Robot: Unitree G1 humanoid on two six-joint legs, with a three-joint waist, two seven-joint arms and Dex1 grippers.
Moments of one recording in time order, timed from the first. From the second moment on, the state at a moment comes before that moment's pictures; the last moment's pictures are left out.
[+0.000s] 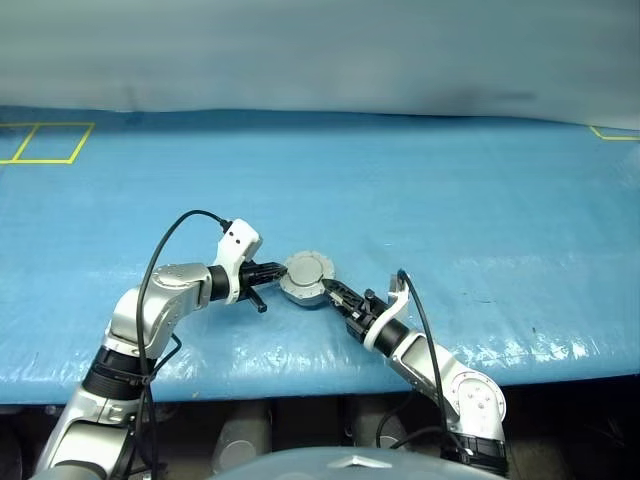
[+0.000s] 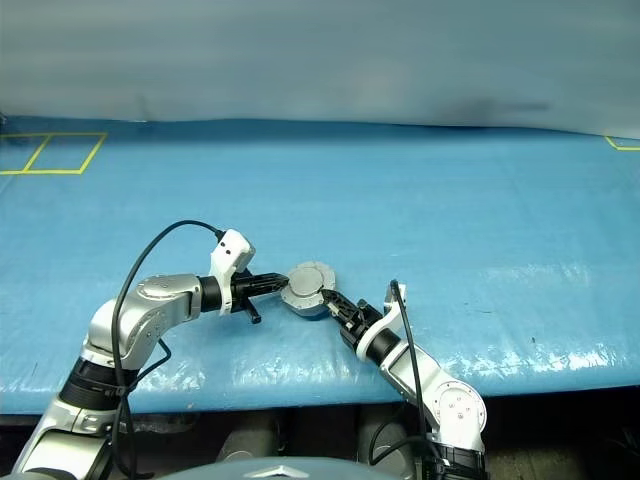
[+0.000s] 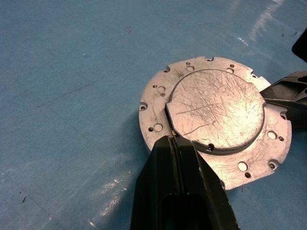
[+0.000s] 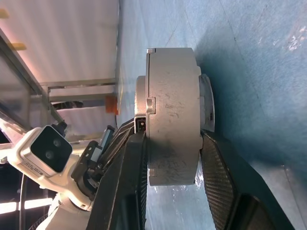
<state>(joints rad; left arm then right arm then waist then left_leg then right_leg) -0.30 0.51 -0.16 -0.20 -0.41 0.86 -0.70 0.09 0.06 -0.14 -0.21 1.46 0.95 -0.15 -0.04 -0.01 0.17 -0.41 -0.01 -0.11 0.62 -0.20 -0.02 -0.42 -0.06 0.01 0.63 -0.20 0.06</state>
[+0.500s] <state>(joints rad) -0.30 0.50 -0.13 -0.20 -0.40 0.87 -0.67 0.10 0.04 -0.11 -0.21 1.48 0.95 -0.15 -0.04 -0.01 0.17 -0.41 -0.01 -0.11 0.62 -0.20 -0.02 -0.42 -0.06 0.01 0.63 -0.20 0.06</state>
